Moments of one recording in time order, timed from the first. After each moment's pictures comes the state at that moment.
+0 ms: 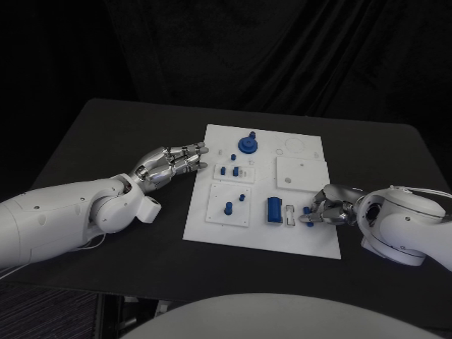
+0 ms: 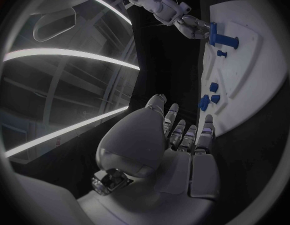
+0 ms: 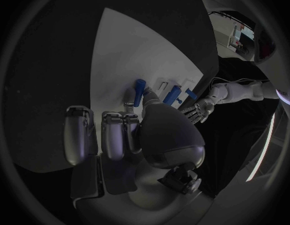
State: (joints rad) left arm 1.10 -0.89 -0.21 1.37 -0.18 0.13 0.61; left_hand 1.54 0.20 -0.13 0.18 0.56 0.59 0.14 0.09 0.07 0.14 0.13 0.13 0.03 0.06 0.17 0.03 0.02 0.16 0.18 0.29 0.09 0.31; right arm 1.17 -1.05 -0.25 1.80 -1.29 -0.18 -0.54; right_hand 1.24 0.10 -0.11 0.16 0.22 0.80 0.04 0.59 0.85 1.47 -0.04 1.57 1.31 1.46 -0.10 1.56 1.31 0.02 1.47 0.01 1.46 1.31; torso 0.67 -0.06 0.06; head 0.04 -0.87
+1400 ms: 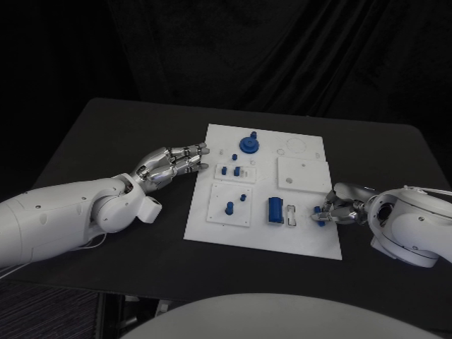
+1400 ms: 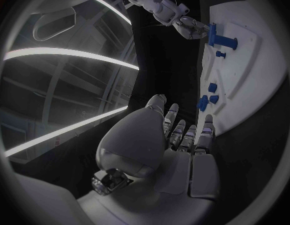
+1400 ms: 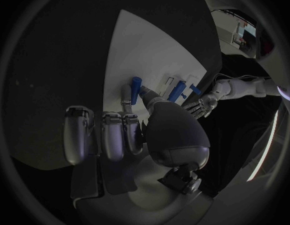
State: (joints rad) left arm 1.10 -0.89 -0.21 1.38 -0.18 0.13 0.60; left_hand 1.54 0.20 -0.13 0.18 0.56 0.59 0.14 0.09 0.07 0.14 0.13 0.13 0.03 0.06 0.17 0.03 0.02 0.16 0.18 0.29 0.09 0.31; right arm 1.18 -1.10 -0.24 1.81 -1.25 -0.21 -0.54; right_hand 1.15 0.03 0.27 0.01 0.23 0.95 0.03 0.42 0.66 1.47 -0.03 1.56 1.31 1.46 -0.09 1.56 1.31 0.02 1.47 0.02 1.46 1.31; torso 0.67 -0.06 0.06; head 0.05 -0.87
